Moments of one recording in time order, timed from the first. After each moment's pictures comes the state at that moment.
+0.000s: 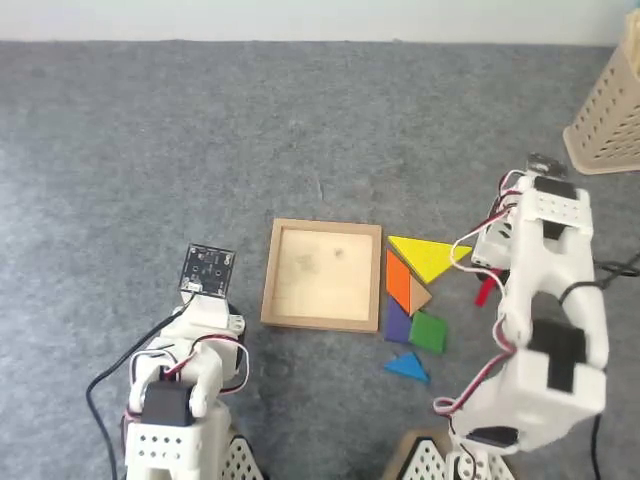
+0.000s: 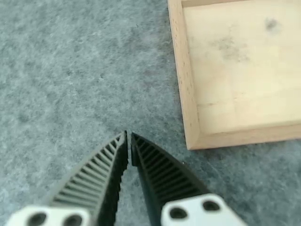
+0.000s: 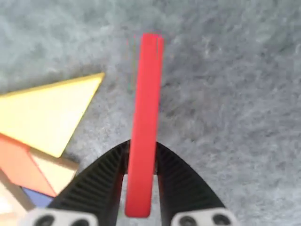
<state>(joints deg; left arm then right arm) -2.1 -103.4 97.6 72.0 -0.7 9.0 5.4 19.4 74.0 -5.8</state>
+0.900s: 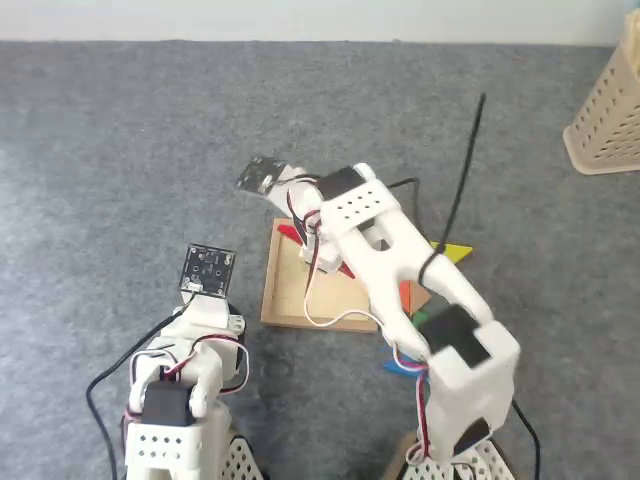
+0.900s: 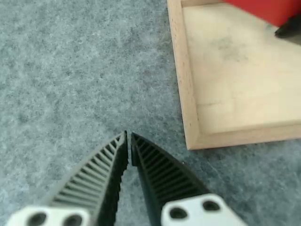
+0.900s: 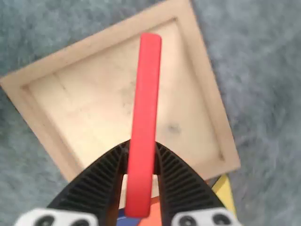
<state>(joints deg) -2.1 -103.4 97.6 72.0 -0.7 -35.6 19.5 -1.4 73.0 35.4</state>
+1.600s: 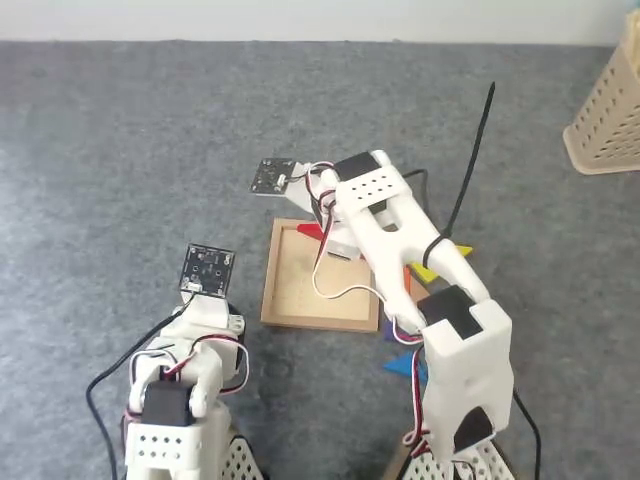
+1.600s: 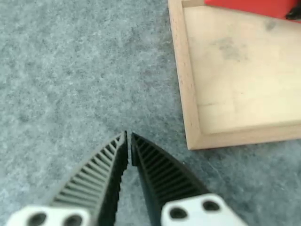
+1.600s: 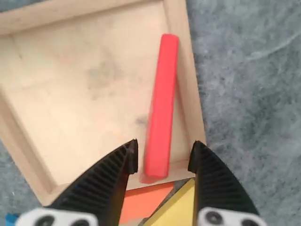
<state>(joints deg) -2.2 -103.4 97.6 72.0 -0.7 -30.1 25.2 -6.6 75.3 47.0</state>
